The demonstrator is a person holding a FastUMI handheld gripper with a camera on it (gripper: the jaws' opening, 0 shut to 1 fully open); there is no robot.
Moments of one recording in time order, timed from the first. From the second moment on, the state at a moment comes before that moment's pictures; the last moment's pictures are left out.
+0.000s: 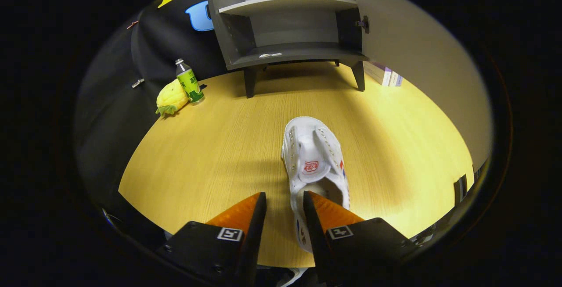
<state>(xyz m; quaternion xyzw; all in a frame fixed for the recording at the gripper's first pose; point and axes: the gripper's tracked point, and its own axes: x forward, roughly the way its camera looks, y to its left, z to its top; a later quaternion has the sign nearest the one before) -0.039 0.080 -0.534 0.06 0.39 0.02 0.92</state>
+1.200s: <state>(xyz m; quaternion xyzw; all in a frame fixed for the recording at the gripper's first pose) 0.025 0.066 -0.474 0.07 0.26 0.03 0.96</state>
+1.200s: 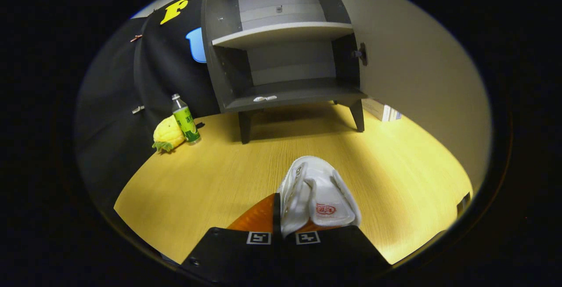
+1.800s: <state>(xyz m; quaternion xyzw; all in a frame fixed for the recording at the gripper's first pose) 0.077 0.062 -0.257 0.08 0.20 0.04 0.98</state>
